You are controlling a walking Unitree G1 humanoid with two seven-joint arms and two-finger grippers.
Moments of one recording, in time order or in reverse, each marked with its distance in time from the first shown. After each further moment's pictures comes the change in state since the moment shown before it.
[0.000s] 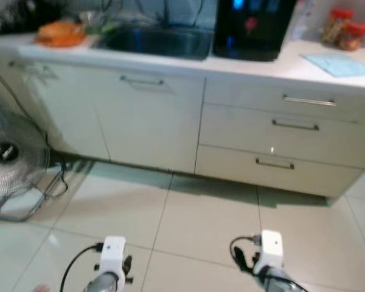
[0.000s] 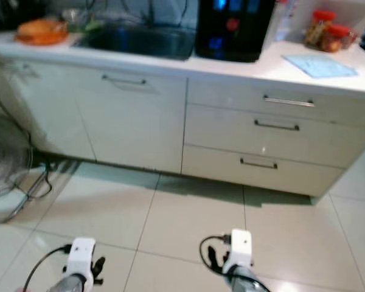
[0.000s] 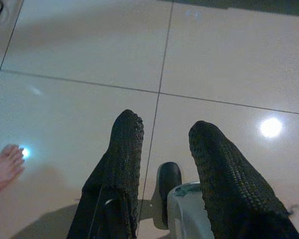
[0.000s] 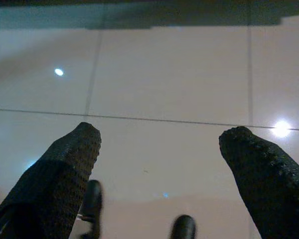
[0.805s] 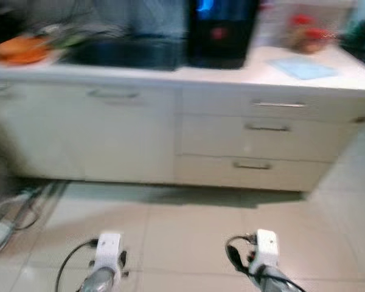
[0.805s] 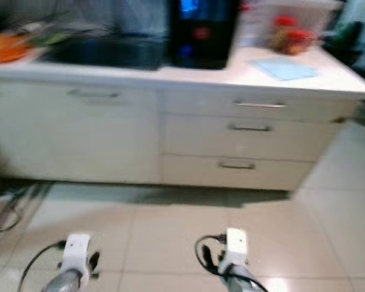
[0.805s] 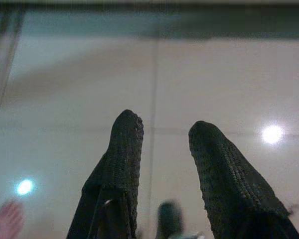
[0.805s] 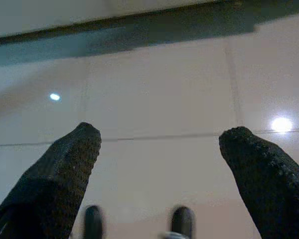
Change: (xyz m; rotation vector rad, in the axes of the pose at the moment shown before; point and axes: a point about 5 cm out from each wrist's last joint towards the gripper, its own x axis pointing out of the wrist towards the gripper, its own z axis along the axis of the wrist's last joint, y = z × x) left arm 0.004 -0.007 0.017 -0.017 -0.052 0.013; right arm -0.004 -0.007 -0.008 0.002 0.021 0.004
